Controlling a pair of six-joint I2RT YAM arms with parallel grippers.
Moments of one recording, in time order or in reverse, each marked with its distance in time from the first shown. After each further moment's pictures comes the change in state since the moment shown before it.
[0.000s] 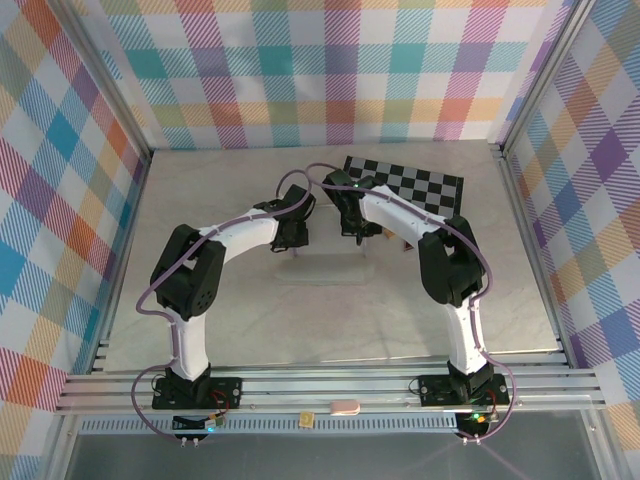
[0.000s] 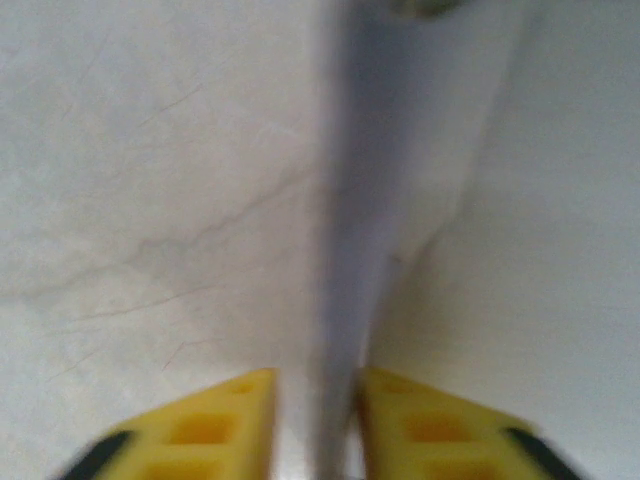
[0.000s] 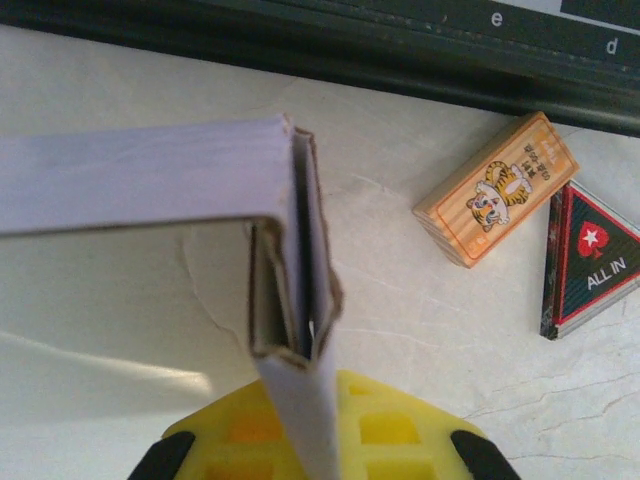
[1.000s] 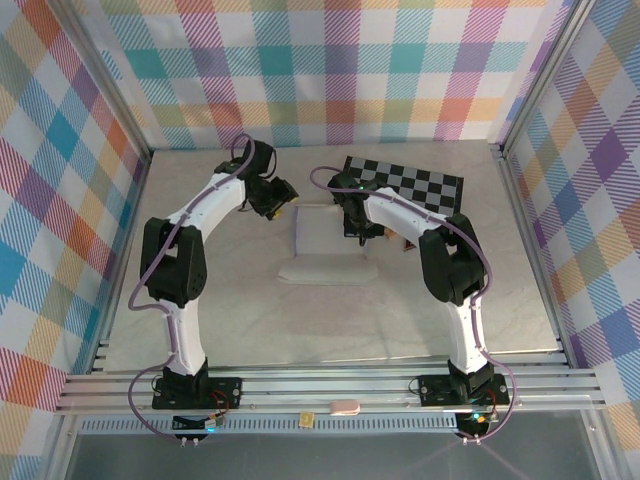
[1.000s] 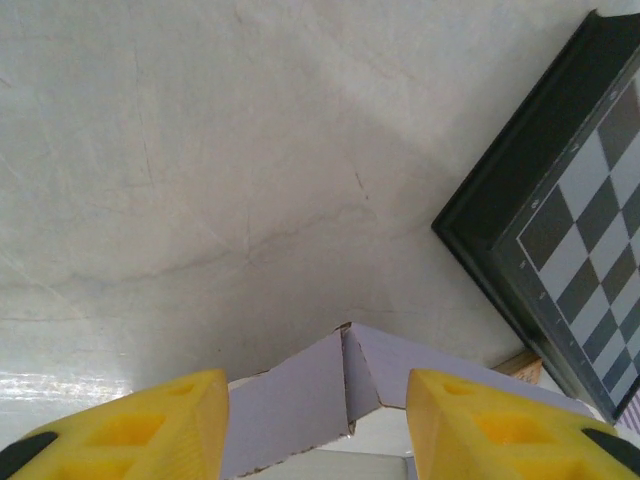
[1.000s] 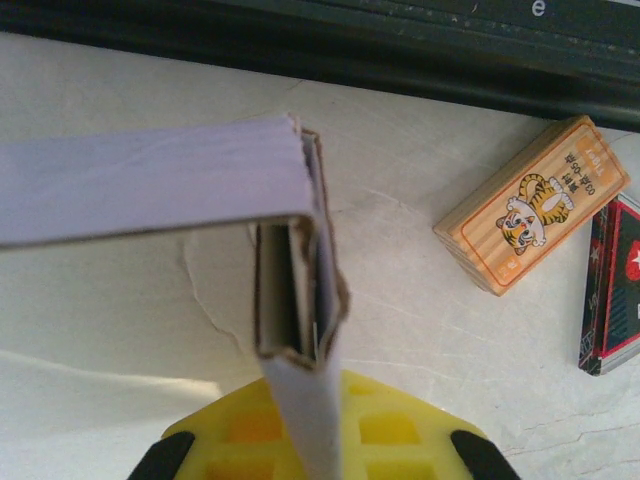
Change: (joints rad) left arm 0.228 0.058 0.329 -0.181 0.489 -0.384; right arm -0.023 -0.002 -0.062 0.095 -0.052 -0.025
